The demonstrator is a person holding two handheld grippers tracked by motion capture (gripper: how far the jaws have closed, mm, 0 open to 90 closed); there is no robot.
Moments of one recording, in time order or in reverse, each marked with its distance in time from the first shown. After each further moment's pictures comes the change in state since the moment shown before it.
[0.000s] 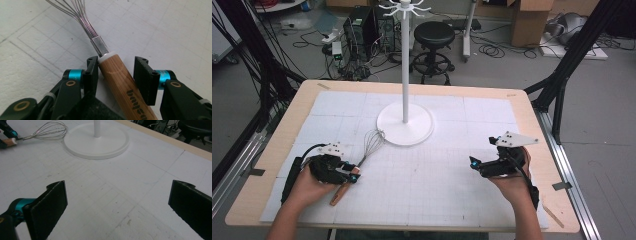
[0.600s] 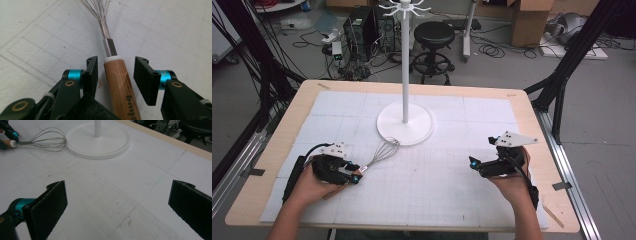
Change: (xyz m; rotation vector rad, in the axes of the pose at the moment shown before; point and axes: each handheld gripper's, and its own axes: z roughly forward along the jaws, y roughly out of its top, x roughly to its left) left arm -0.001 0.004 0.004 -0.003 -0.028 0.058; right arm 0.001 0.001 0.001 0.003 0.002 0.001
